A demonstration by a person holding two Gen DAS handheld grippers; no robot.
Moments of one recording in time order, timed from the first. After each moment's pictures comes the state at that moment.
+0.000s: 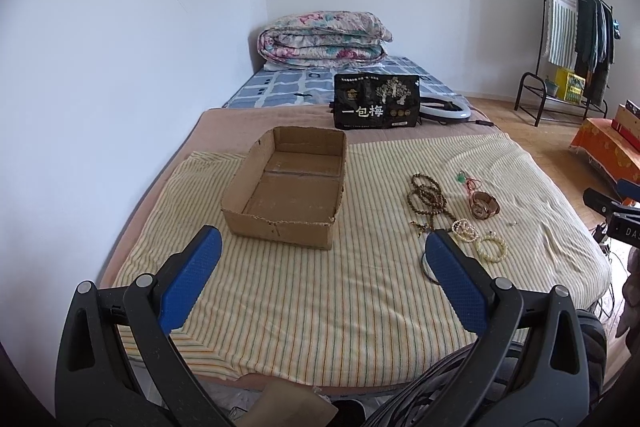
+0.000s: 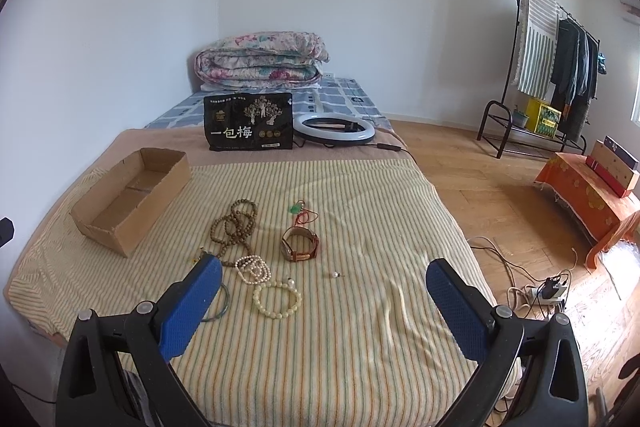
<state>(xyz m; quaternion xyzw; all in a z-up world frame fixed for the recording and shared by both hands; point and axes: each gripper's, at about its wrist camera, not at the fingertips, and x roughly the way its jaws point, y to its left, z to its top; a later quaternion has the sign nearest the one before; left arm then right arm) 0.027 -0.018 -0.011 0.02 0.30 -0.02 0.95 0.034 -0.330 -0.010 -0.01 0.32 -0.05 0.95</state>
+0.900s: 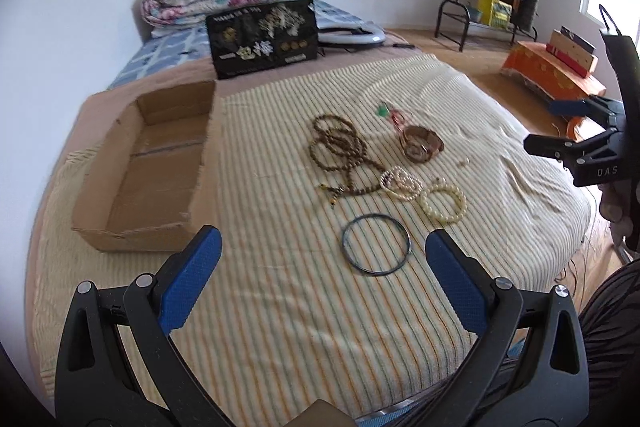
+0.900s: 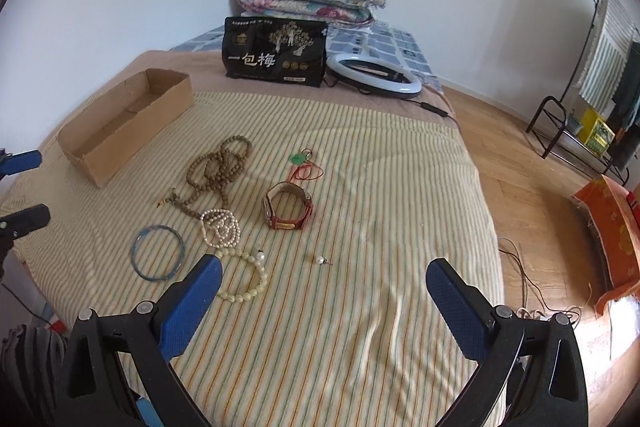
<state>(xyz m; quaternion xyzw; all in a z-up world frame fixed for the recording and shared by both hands) 0.112 -0.102 -0.089 0.08 0.39 -0.19 0.90 0.115 -0.369 -0.069 -0.08 0.42 0.05 0.90</state>
